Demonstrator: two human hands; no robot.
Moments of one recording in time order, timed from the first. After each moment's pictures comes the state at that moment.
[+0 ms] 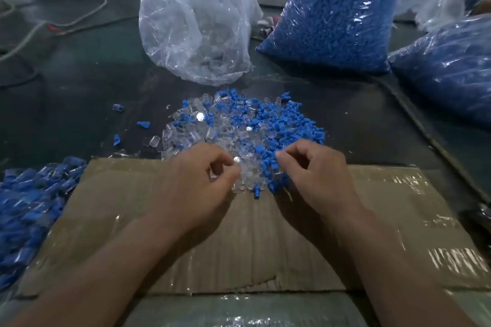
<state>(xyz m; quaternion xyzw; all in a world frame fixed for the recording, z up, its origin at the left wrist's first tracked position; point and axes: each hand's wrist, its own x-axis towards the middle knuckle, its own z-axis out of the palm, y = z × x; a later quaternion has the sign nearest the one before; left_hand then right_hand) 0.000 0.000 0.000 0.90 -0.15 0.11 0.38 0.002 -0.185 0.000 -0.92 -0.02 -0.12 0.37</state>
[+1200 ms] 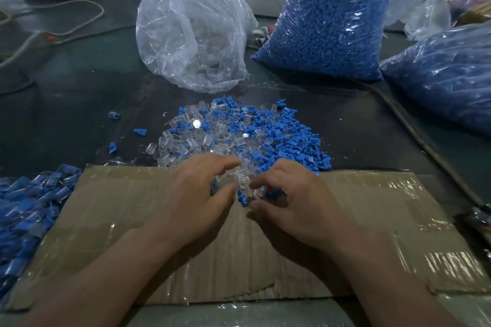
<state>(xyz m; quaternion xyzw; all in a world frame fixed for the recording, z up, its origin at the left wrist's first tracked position) 0.006 0.002 -0.008 0.90 -0.24 0.12 0.34 -0.016 -0.173 0.008 -0.95 -0.20 -0.05 0.24</state>
